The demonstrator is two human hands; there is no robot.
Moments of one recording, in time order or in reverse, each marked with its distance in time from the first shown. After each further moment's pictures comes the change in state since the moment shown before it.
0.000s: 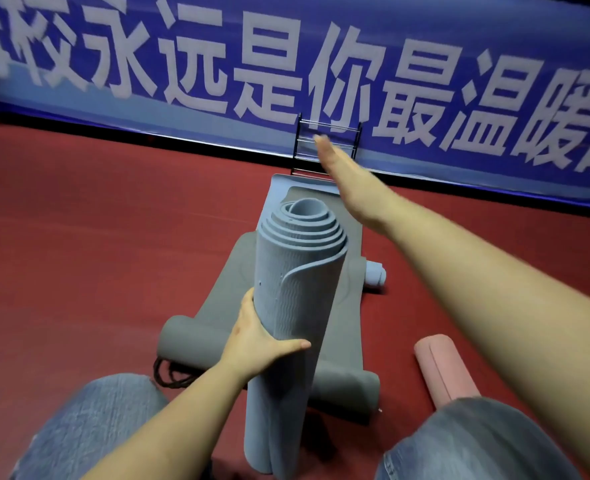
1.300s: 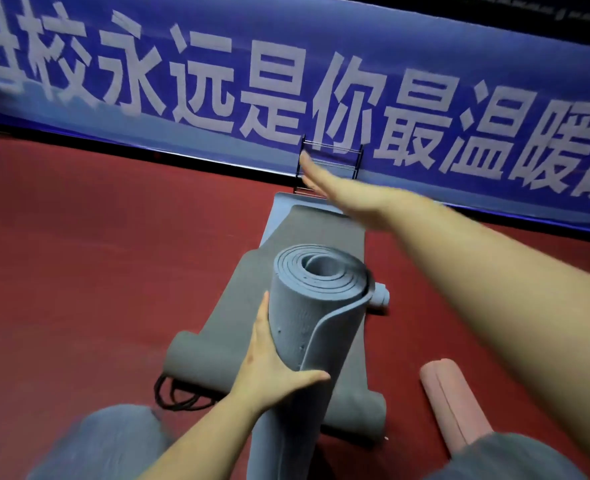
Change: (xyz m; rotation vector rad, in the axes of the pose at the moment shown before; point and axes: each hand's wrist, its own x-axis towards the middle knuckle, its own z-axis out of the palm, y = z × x) left_hand -0.016 0.011 -0.013 -0.079 -0.012 0.157; right_hand 0.027 -0.045 0.005 -0.110 -0.356 0.267
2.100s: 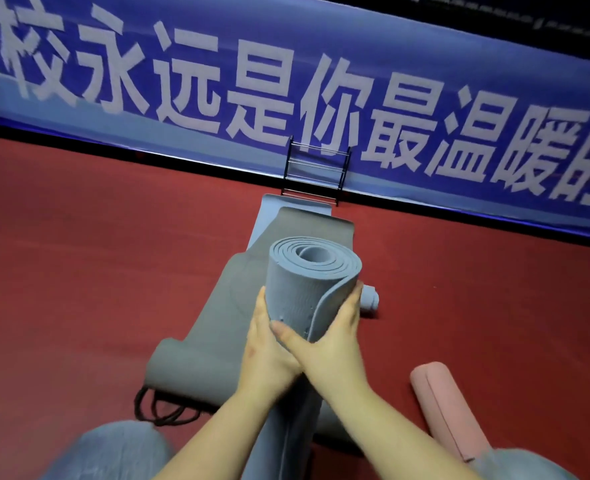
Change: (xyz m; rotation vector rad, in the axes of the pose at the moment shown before) left_hand 0.037 0.006 0.026 -0.009 0.168 0.028; right_hand -0.026 0.115 0.155 0.246 0.688 0.005
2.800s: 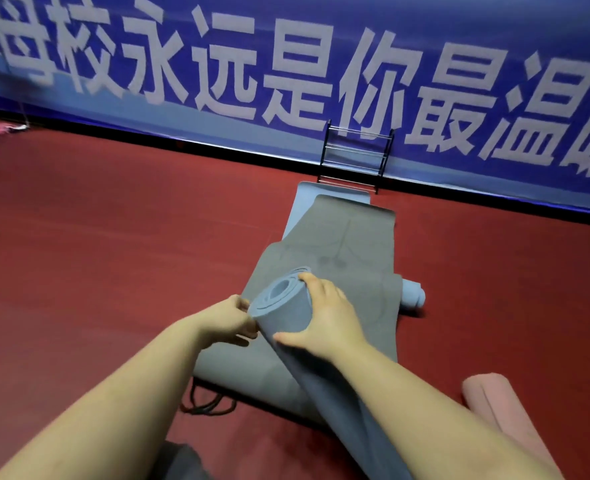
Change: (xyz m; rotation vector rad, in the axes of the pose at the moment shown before) left_hand 0.101 -0.057 -0.107 0.125 -0.516 -0.539; right_hand 0.093 0.035 0.068 -0.564 -0.365 -0.208
